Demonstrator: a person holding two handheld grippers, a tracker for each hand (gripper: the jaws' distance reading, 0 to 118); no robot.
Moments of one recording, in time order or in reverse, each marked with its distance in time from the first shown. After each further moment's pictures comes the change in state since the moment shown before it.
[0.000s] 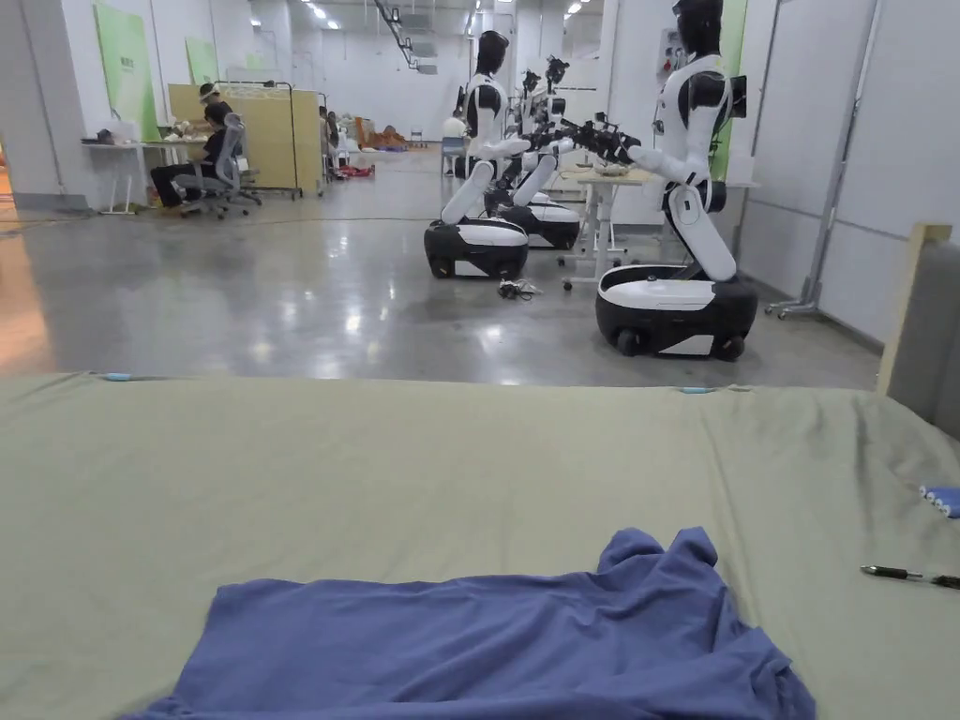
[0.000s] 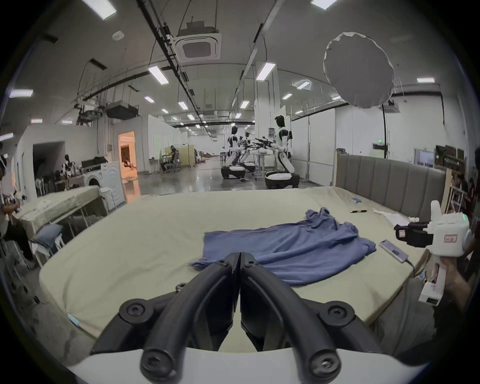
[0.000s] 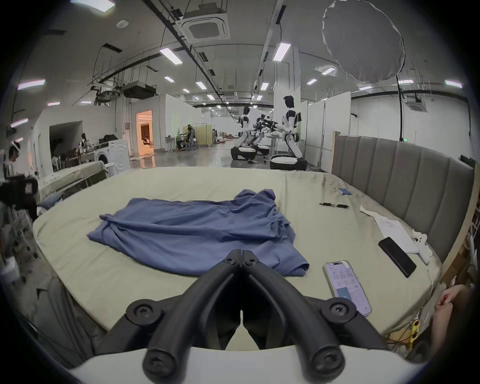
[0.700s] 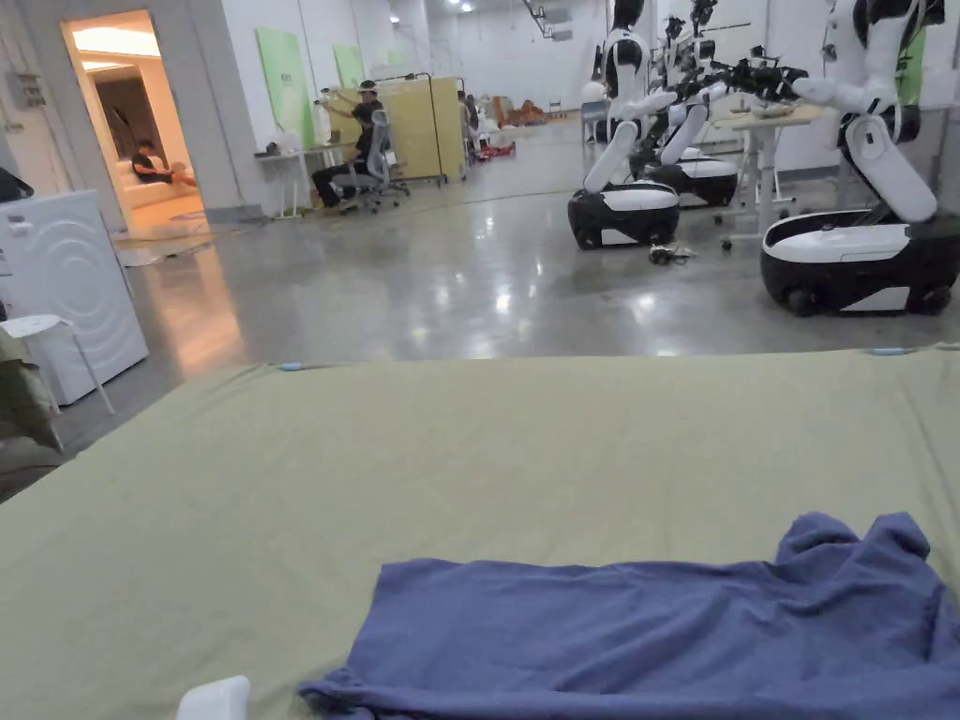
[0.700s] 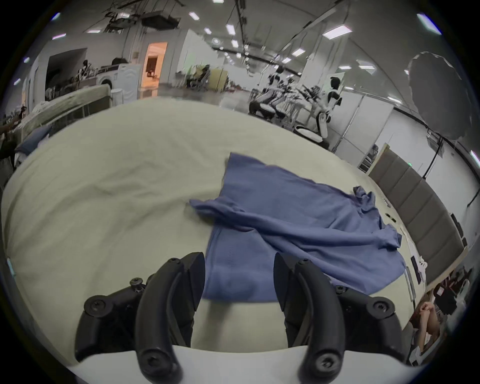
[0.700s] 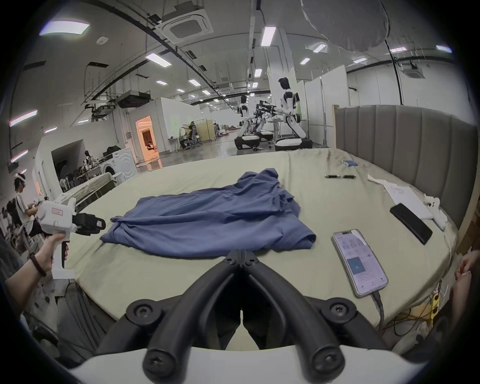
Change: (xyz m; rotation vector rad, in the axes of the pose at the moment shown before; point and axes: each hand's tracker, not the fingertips) left arm -0.081 -0.067 -0.209 -0.433 0.049 0.369; right arm 0.025 -0.019 0.005 -0.098 0.049 -0.141
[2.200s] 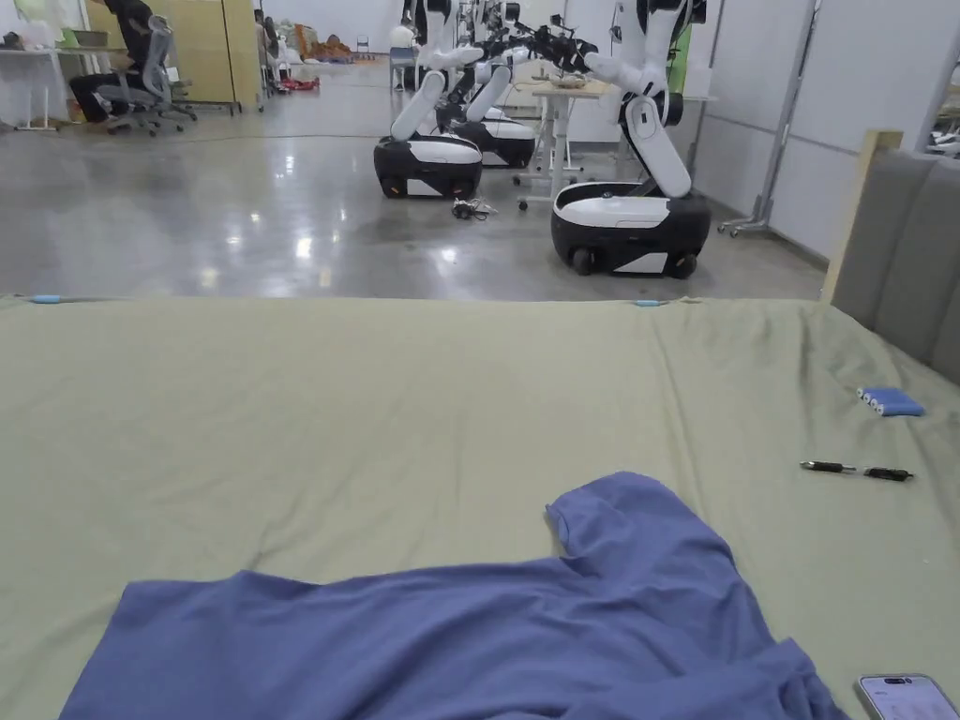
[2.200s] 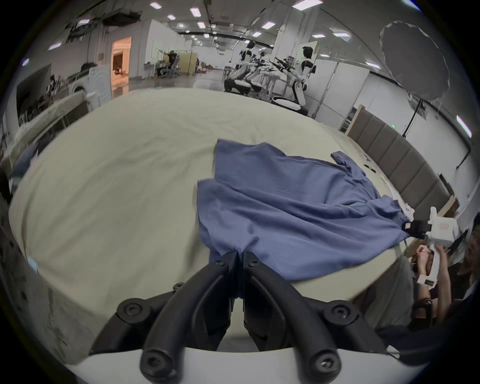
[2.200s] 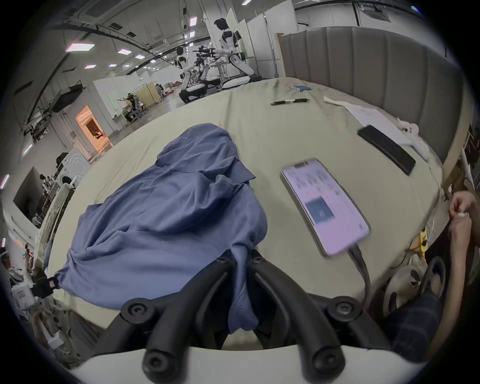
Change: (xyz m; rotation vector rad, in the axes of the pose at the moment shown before) left arm -0.037 -0.067 0.149 -0.137 -0.098 -0.116; right arm 0.066 -0.011 -0.024 -0.370 -0.202 -0.262
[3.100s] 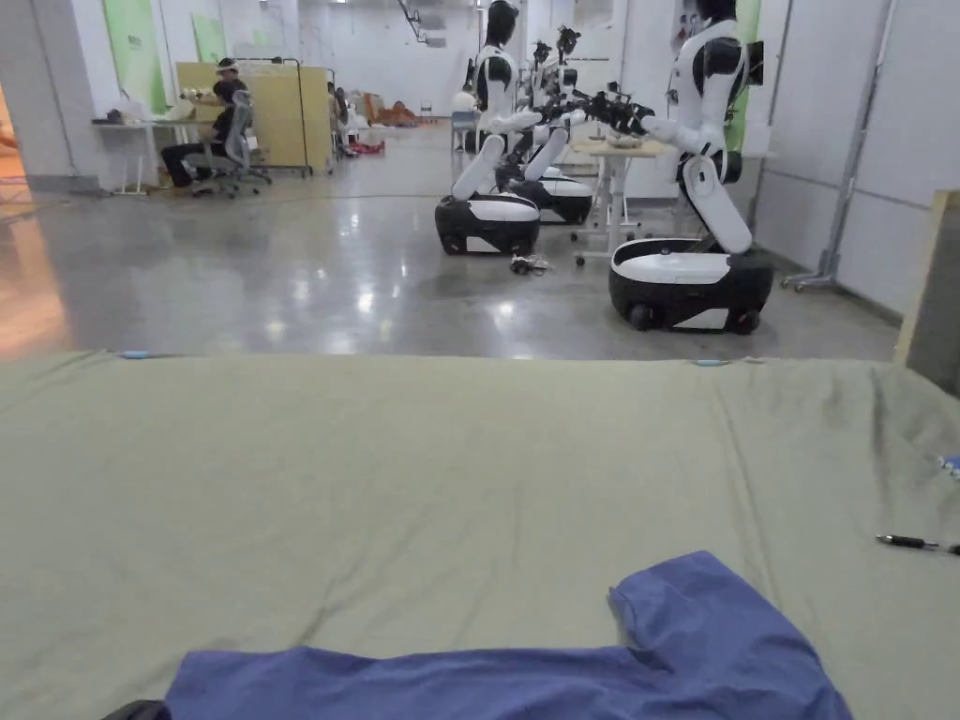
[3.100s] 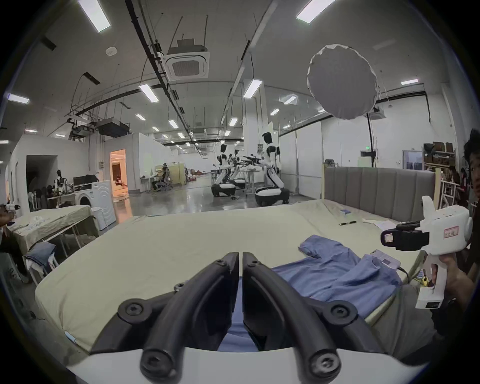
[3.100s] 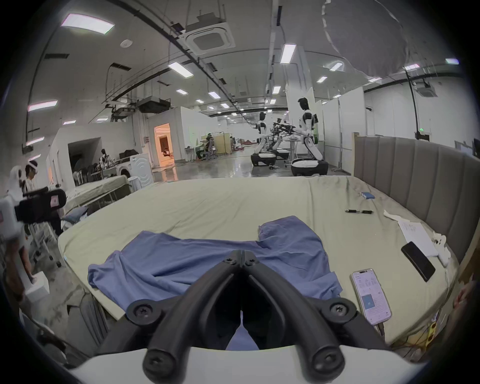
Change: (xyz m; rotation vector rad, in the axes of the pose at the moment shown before) left arm 0.148 0.016 0.065 0.628 0.035 -0.388; right arm -0.128 0.000 0.075 0.475 0.287 0.410
